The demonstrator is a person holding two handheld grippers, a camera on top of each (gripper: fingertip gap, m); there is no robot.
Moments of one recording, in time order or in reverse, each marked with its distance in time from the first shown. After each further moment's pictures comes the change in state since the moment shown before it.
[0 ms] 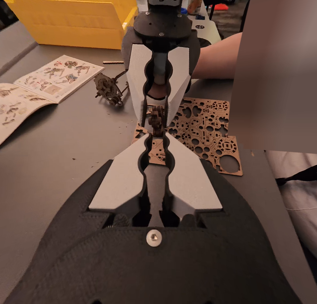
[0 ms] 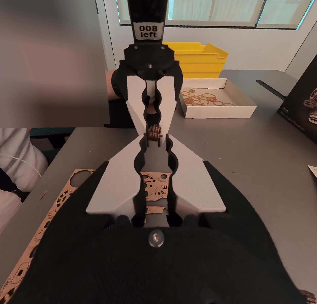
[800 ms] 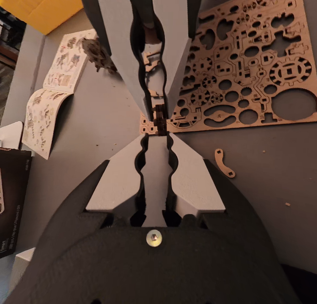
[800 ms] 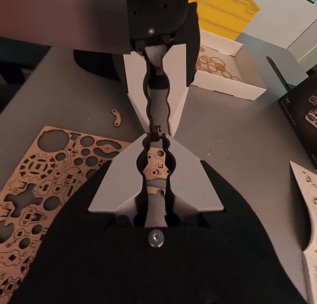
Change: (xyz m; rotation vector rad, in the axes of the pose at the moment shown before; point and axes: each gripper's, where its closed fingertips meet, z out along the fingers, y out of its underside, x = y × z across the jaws) left arm -0.014 0.053 0.013 -0.312 -0.181 0.417; right arm -0.004 0.047 0.013 -0.291 0.045 -0.245
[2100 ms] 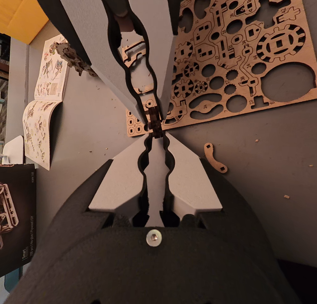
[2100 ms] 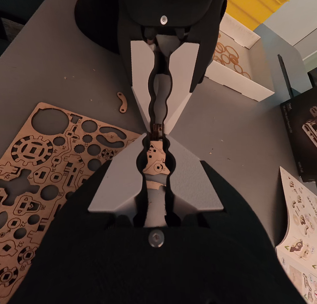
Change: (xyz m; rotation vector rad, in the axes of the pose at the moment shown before) left arm 0.015 0.006 0.007 -0.060 0.025 0.138; right arm -0.012 0.012 0.005 -0.139 0.000 -0.155
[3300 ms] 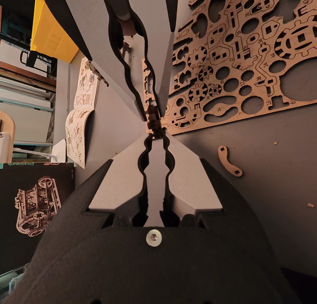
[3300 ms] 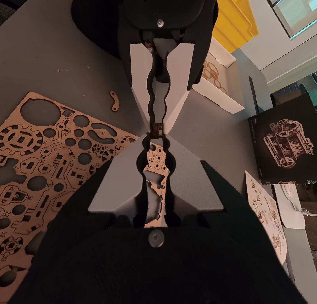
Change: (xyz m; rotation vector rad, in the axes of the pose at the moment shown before) left arm -0.017 -0.009 -0.008 0.007 -0.156 0.107; right arm 0.011 -0.009 -0.015 0.021 0.088 -0.139
